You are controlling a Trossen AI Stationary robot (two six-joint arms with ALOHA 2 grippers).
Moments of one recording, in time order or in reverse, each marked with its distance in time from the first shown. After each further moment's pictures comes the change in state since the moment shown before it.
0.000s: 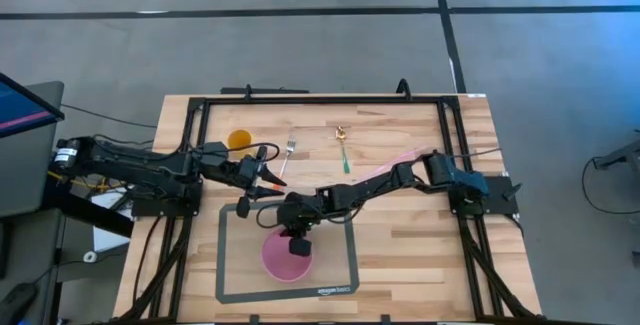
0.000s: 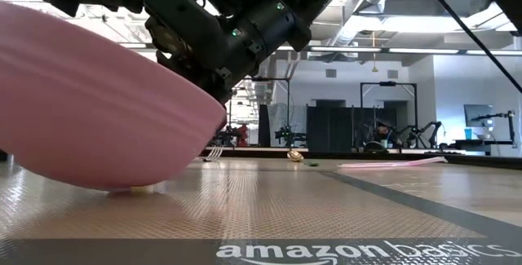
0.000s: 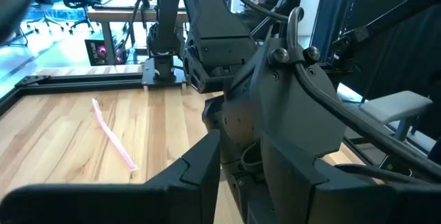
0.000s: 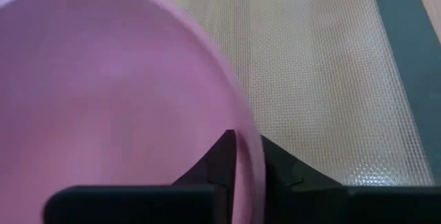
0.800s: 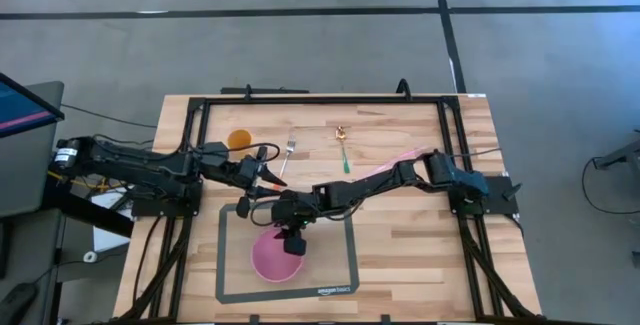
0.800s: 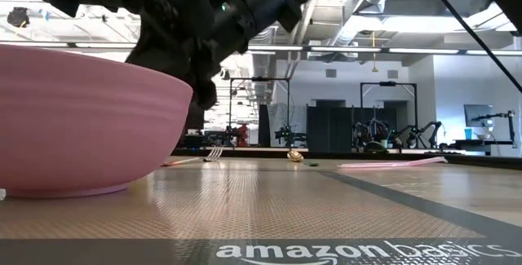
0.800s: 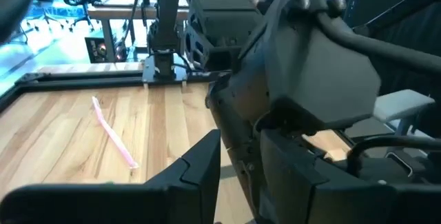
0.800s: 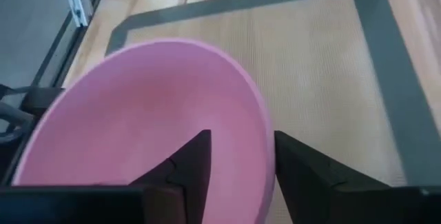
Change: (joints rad) left arm 0.000 0.001 0.000 -0.001 -0.001 -0.001; right arm -0.010 -0.003 0.103 -0.079 0.002 -0.017
